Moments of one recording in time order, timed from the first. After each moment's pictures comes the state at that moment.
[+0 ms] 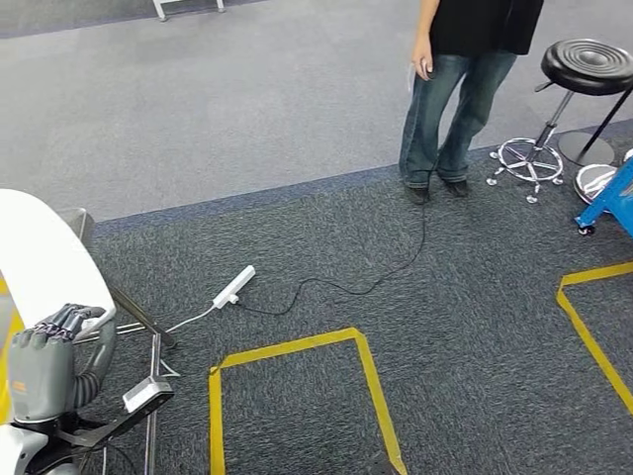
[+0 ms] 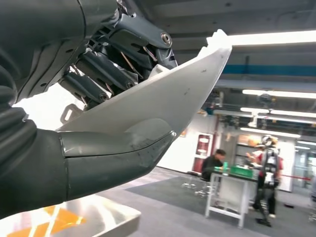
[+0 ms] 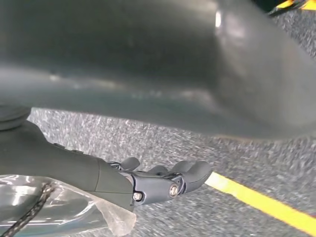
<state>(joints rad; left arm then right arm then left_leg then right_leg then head) 0.16 0.18 -0.19 -1.83 -1.15 0.65 -0.23 -0.09 0.22 -0.71 -0.21 1.25 -0.16 -0.24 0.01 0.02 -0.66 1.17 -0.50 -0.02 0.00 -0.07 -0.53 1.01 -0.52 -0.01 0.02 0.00</state>
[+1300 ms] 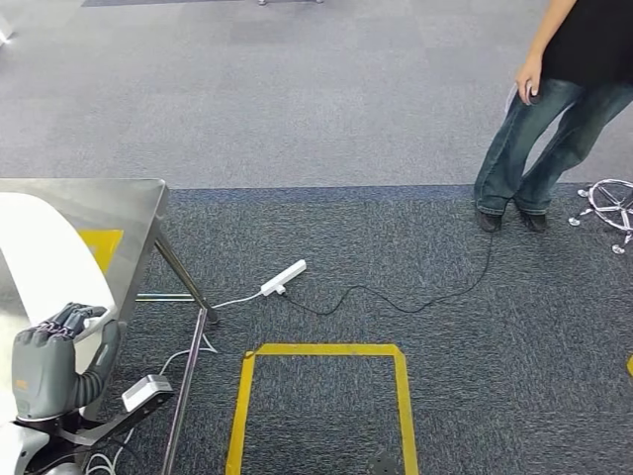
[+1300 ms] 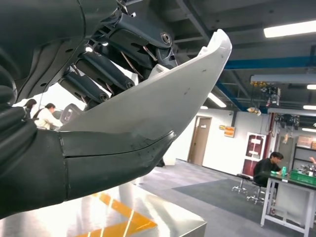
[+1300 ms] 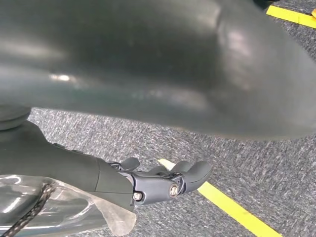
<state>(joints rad) 0.17 0.17 -0.19 -1.84 -1.11 0.63 -0.24 -0.08 0.22 -0.71 -0.21 1.22 -0.15 -0.26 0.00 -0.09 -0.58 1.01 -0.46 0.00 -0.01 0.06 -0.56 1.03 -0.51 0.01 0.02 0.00</state>
